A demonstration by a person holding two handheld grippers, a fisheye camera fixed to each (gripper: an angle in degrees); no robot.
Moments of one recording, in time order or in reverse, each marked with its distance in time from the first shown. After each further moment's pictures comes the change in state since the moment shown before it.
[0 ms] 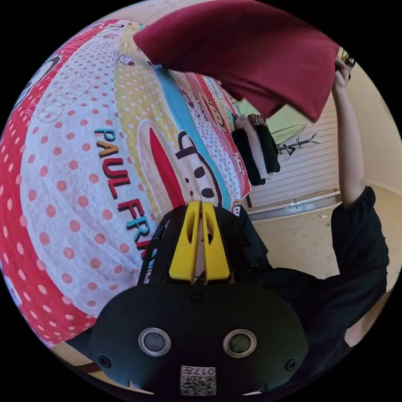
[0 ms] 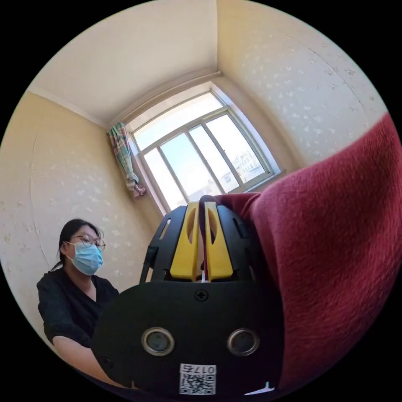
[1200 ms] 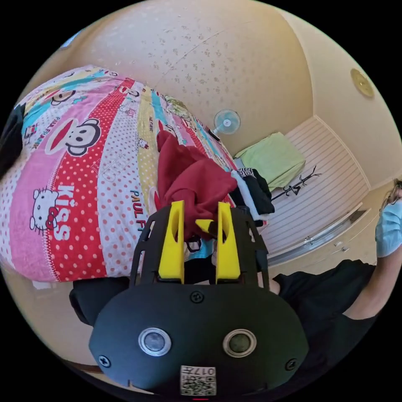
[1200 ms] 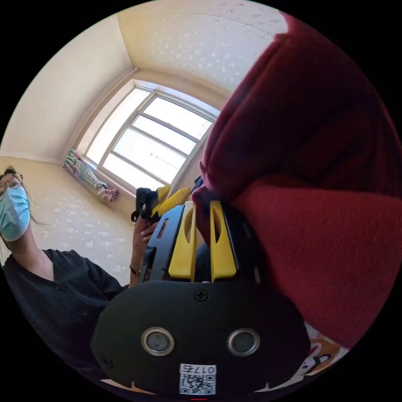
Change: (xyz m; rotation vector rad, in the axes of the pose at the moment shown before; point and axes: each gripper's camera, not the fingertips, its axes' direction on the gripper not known) left arm 0.144 0.052 0.087 0.369 -0.181 0.060; right arm -0.050 0.395 0.023 0.063 0.063 0.521
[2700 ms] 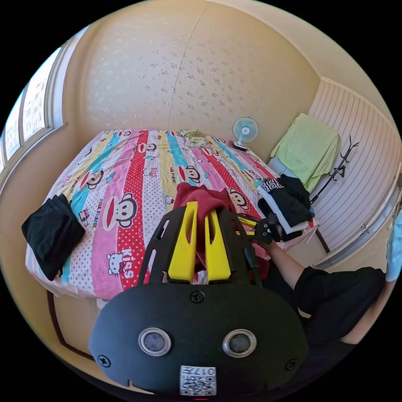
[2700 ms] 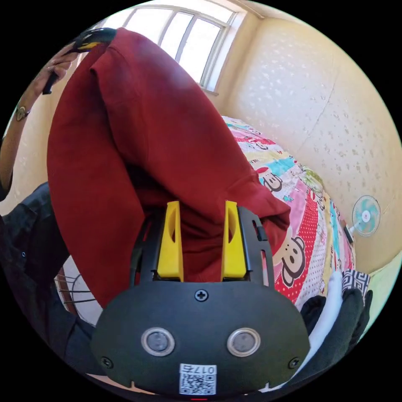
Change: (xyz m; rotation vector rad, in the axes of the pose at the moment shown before) left arm 0.277 0.096 0.071 0.124 -0.457 0.181; right arm -0.062 0.001 0.213 -0.352 1.042 -0.789
